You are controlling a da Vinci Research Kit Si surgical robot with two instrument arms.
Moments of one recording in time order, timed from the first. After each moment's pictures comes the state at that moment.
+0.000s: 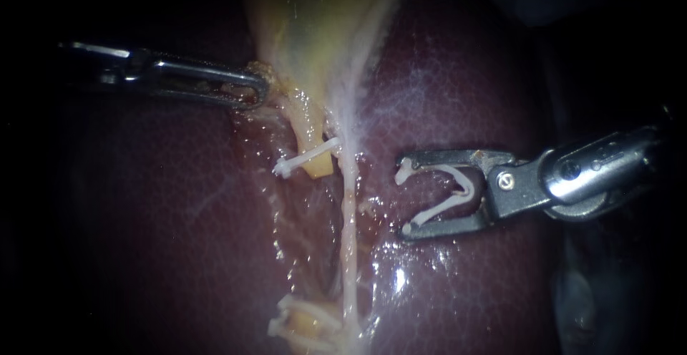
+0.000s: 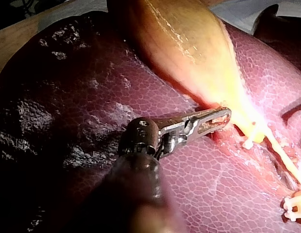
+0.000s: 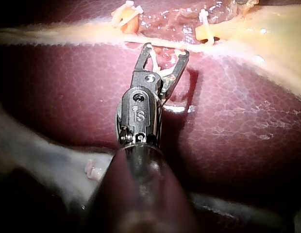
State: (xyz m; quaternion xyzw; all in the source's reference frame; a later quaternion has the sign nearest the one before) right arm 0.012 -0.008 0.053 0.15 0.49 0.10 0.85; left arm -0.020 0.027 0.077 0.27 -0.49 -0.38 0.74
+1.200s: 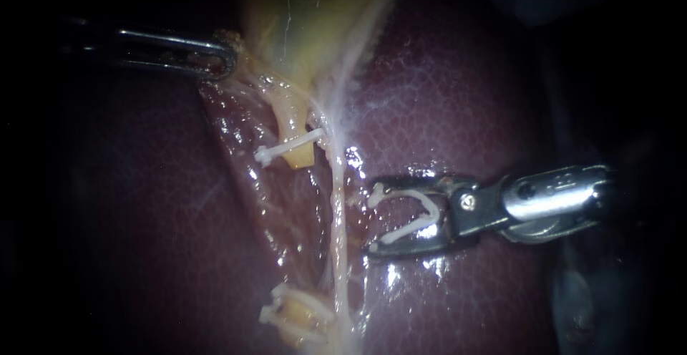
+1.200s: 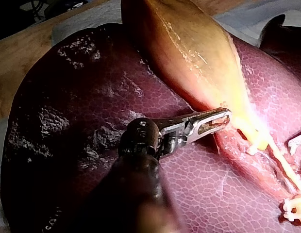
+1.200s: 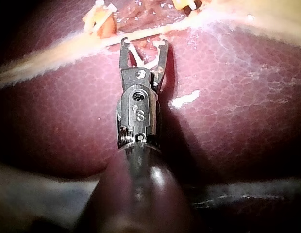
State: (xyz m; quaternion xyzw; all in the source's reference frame) right arm 0.015 -0.012 0.059 0.26 0.48 0.18 0.82; left arm -0.016 0.030 0.072 0.26 -0.49 -0.39 0.74
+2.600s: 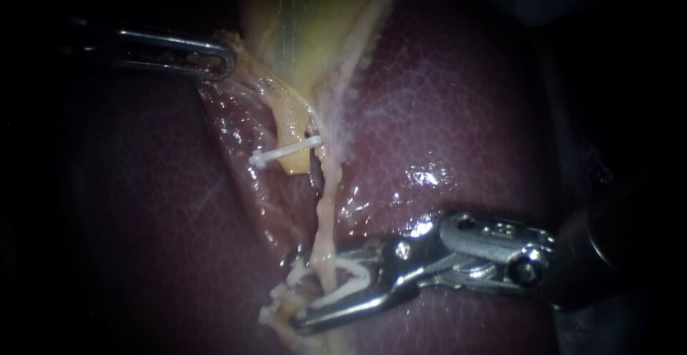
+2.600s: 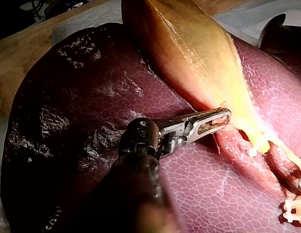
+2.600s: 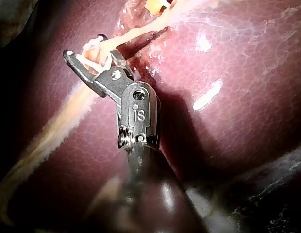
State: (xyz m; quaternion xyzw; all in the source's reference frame) right arm 0.020 -0.015 0.057 0.43 0.55 0.23 0.67; left arm -0.016 0.030 0.073 0.26 -0.49 -0.39 0.74
